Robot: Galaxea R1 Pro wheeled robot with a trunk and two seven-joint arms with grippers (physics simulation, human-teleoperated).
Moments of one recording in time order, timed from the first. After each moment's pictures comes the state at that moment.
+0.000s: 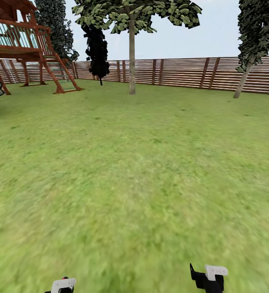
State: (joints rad) left arm -0.33 0.09 0.02 -0.16 0.06 -0.46 0.02; right arm -0.39 -0.02 -0.75 -0.22 0.63 -0.55 0.05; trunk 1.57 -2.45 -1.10
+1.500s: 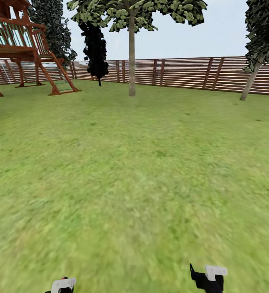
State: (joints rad) left arm -0.33 0.09 0.02 -0.16 0.06 -0.46 0.02; right arm -0.39 -0.02 -0.75 -0.22 0.63 -0.55 0.05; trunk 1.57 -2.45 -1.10
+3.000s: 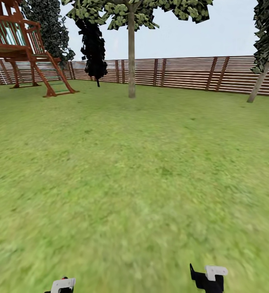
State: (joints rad) left arm -0.33 0.09 0.02 -0.16 0.06 -0.46 0.02; right arm -0.39 -0.02 -0.75 -0.22 0.63 -0.55 0.05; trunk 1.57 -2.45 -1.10
